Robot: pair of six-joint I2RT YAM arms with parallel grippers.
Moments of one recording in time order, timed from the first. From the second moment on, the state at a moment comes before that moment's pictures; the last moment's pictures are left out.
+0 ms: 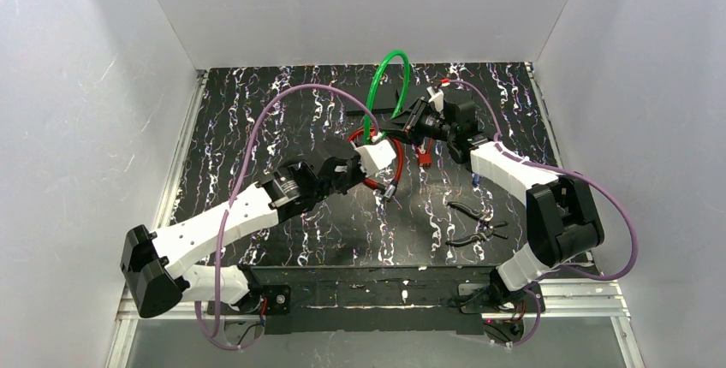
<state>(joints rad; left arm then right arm) -0.96 1.23 1.07 -0.41 -0.24 0.39 0.42 1.56 1.00 0.25 -0.61 1.20</state>
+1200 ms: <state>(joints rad) -0.54 1.31 1.13 -0.39 0.60 -0.44 0.41 1.56 0.98 0.39 -0.64 1.28</state>
